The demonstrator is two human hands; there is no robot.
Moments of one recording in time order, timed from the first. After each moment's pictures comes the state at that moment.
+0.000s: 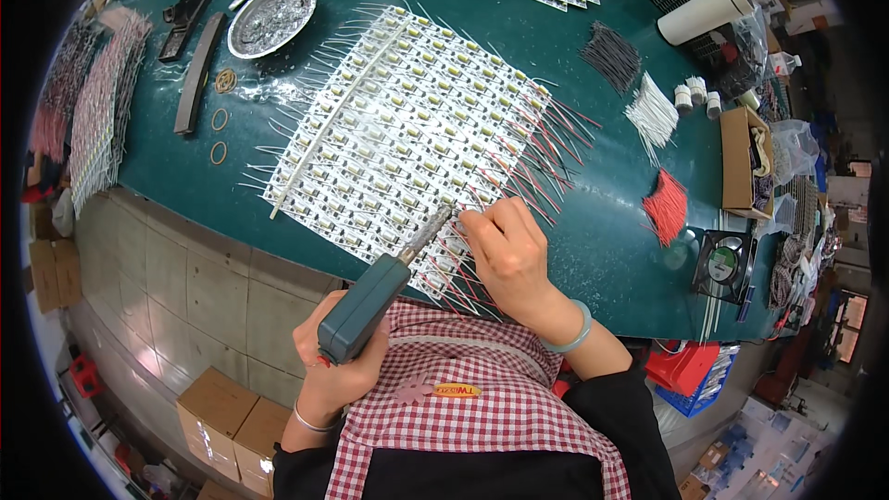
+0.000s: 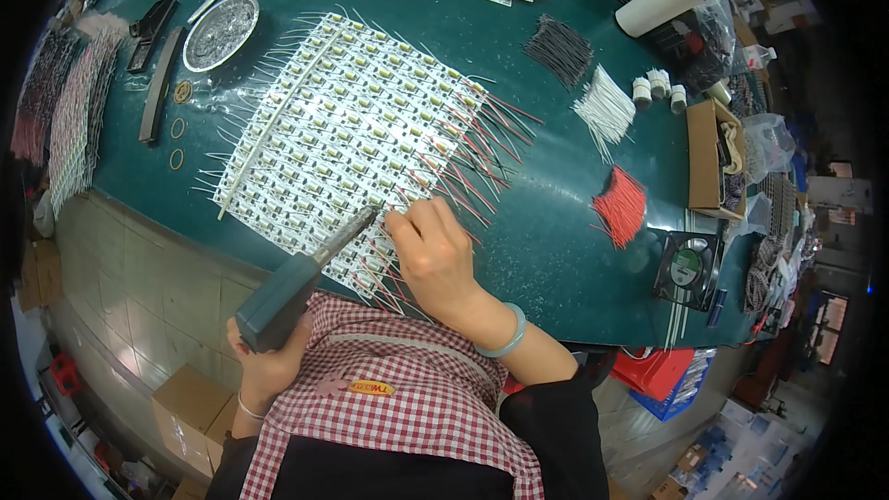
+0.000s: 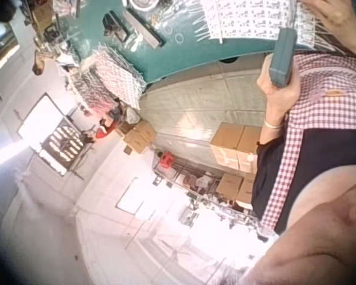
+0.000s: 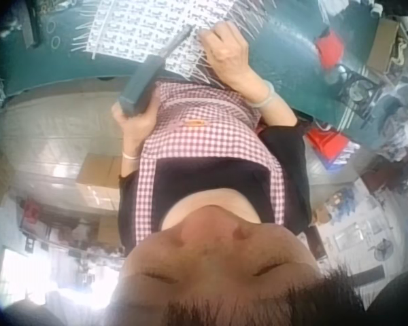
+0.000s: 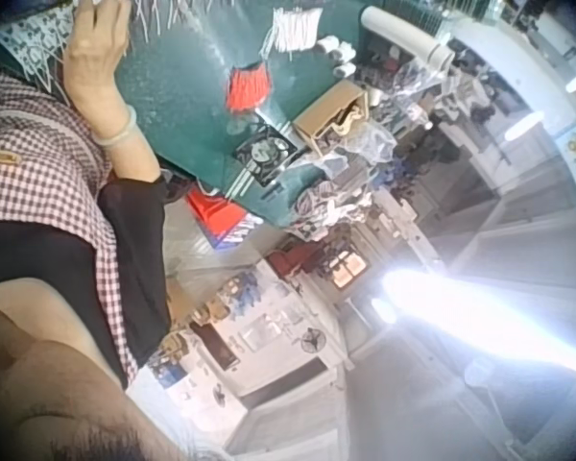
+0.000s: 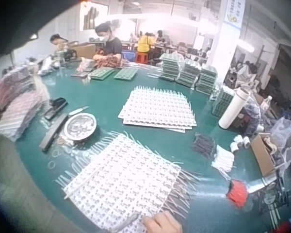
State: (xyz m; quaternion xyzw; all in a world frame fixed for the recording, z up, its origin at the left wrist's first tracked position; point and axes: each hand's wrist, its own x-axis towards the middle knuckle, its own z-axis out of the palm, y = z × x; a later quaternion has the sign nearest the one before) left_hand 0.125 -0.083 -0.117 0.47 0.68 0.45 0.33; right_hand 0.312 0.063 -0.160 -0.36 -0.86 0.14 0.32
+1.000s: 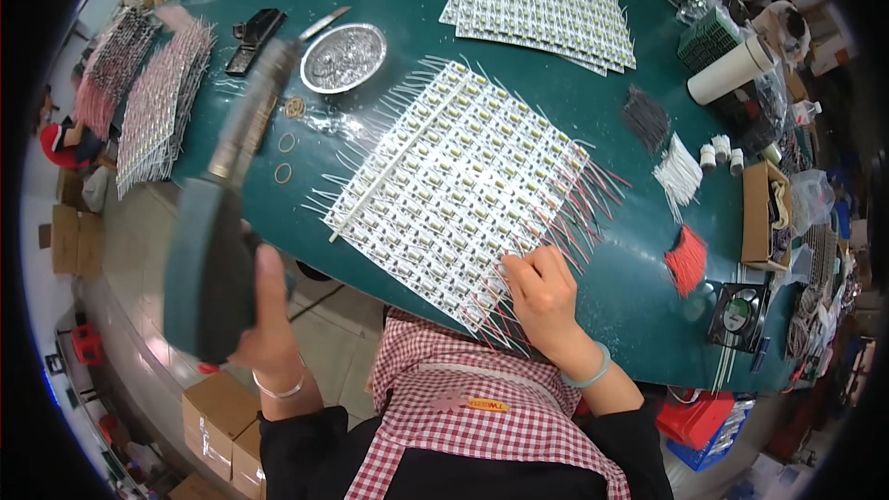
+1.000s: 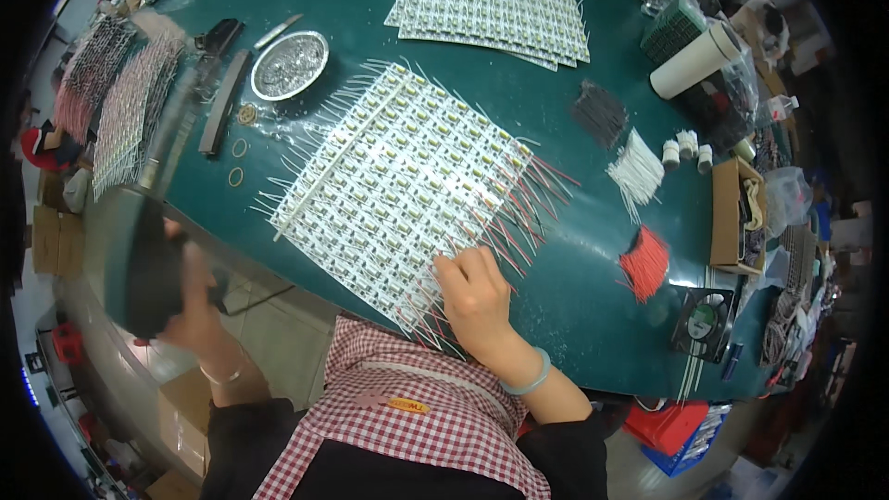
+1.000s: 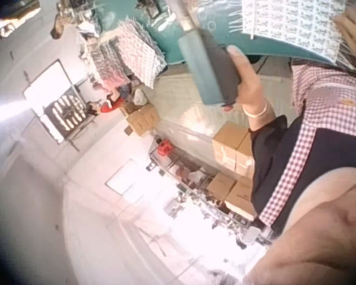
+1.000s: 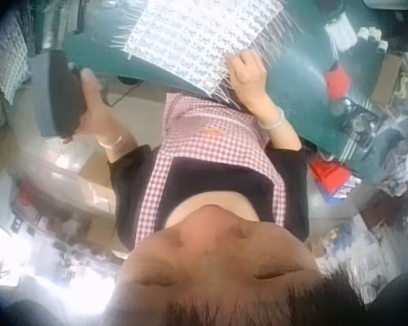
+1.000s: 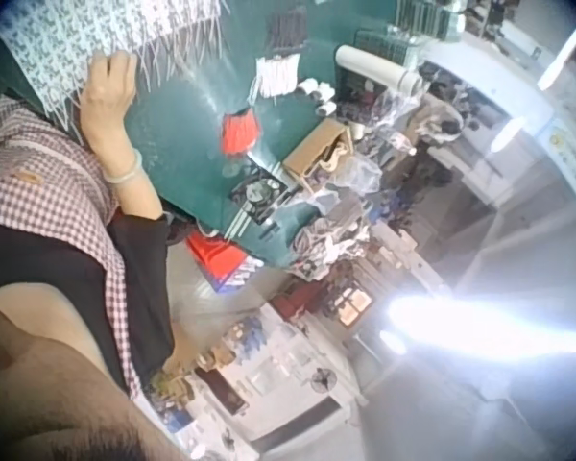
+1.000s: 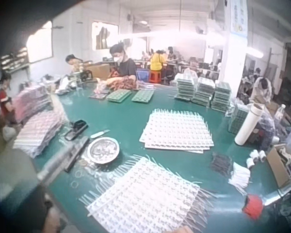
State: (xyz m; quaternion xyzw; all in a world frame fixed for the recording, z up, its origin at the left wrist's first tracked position) left_hand 0.041 -0.033 -0.071 0.42 0.66 0.62 -0.09; right_hand 0.308 0.060 -0.158 -0.36 -0.87 0.14 0.31
